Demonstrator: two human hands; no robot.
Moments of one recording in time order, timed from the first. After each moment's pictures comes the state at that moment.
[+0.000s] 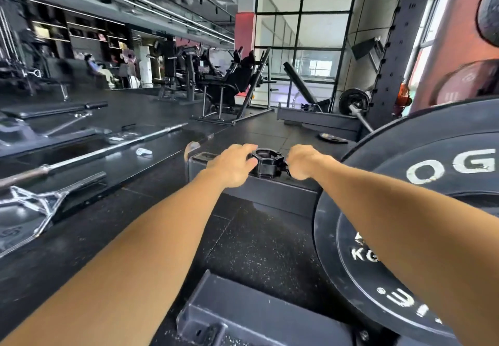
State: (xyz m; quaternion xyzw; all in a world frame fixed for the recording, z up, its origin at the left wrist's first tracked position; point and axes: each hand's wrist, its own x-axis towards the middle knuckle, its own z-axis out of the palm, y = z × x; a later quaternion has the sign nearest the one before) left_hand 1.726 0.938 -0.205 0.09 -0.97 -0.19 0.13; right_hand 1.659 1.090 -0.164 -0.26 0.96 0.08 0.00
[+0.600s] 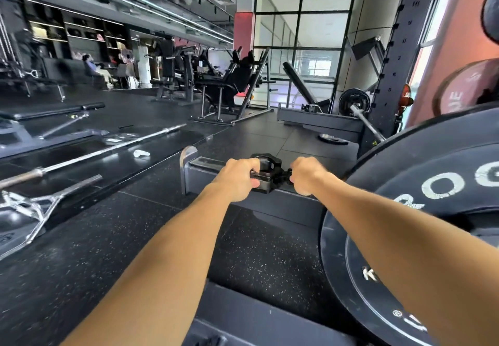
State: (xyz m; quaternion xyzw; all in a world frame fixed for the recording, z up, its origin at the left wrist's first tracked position) left_hand 1.707 0.941 -0.223 0.10 -0.96 -0.25 0.13; right_hand 1.639 1.087 -0.192 -0.23 0.97 0.09 -0.03
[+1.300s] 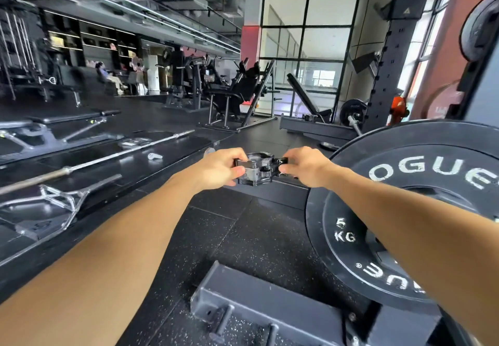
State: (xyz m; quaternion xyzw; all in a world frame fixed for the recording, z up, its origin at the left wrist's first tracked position) left_hand 1.869 0.950 -0.163 0.05 -0.92 -0.37 0.12; right_hand 1.776 1.151 -0.131 -0.32 0.92 -0.22 0.02
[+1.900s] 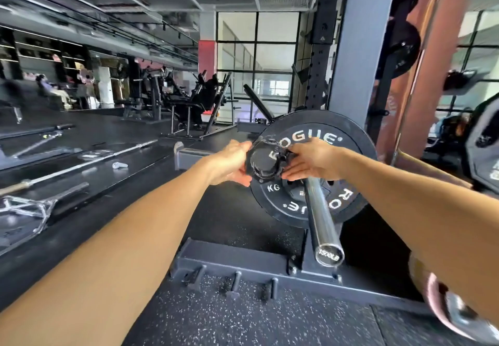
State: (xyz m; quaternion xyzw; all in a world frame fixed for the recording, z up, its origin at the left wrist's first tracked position) left_hand 2.063 1.171 -0.123 0.04 -0.82 -0.57 0.08; right_hand 2.013 1.351 -0.101 -0.15 0.80 -0.55 0.16
